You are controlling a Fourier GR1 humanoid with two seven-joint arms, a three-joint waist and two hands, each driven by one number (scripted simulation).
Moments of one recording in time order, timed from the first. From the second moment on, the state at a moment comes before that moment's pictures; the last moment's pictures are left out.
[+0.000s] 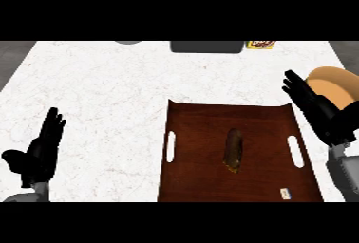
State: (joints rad) left arm -0.02 0.34 0.00 -1.29 0.25 0.19 -0.19; right arm -0.26 -0.46 0.08 -1.40 -0.25 0.13 0.07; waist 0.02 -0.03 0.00
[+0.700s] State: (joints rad) left arm -0.25 0.31 -0.04 -1.46 0.26 0.20 -0.07; right arm -0.62 -0.74 0.24 -1.35 -0.01 0.47 0.01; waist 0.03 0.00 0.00
